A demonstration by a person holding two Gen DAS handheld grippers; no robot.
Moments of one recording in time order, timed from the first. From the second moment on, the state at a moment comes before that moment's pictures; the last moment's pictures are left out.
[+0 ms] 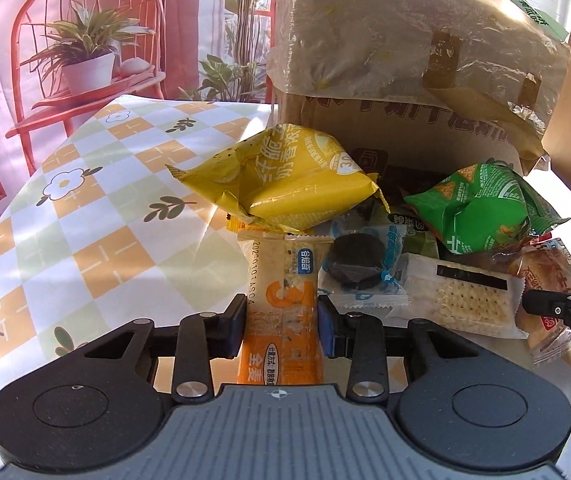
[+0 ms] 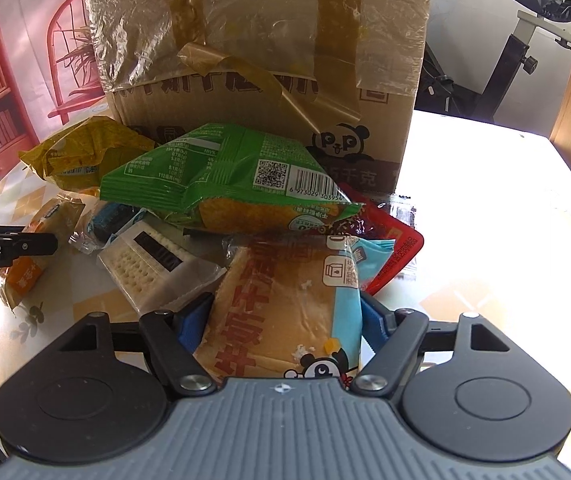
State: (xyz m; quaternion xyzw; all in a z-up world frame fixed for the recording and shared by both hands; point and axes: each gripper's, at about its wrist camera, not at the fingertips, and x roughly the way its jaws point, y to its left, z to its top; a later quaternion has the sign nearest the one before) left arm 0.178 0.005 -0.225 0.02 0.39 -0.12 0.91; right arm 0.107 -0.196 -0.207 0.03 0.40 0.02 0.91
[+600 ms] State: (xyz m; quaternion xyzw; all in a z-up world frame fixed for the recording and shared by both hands) left arm 0.153 -0.025 -0.175 0.03 0.32 -0.15 0.93; right arm 0.091 -0.226 -0.160 0.05 0.33 -0.02 0.94
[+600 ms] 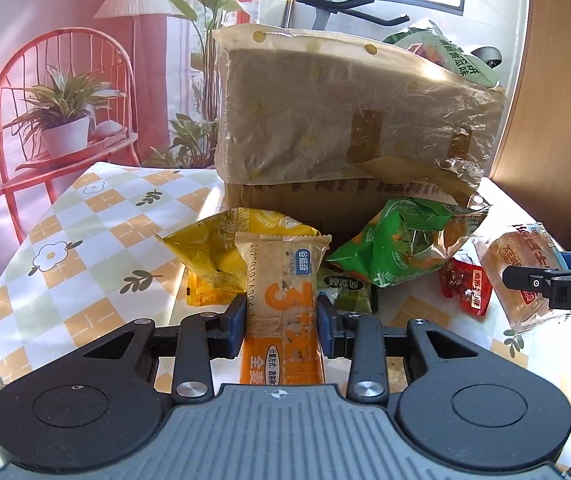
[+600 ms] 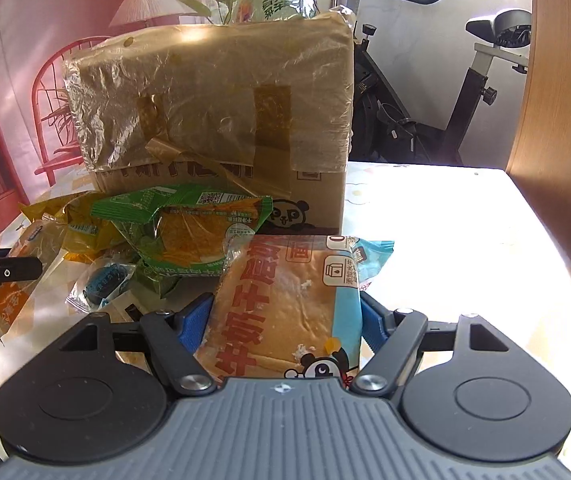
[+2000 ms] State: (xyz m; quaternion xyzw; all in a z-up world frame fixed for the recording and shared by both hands) left arm 0.161 -0.024 -0.093 0.01 0.21 -0.17 0.96; right arm 0.106 -0.213 -0.076 0.05 0.21 0.04 0.98
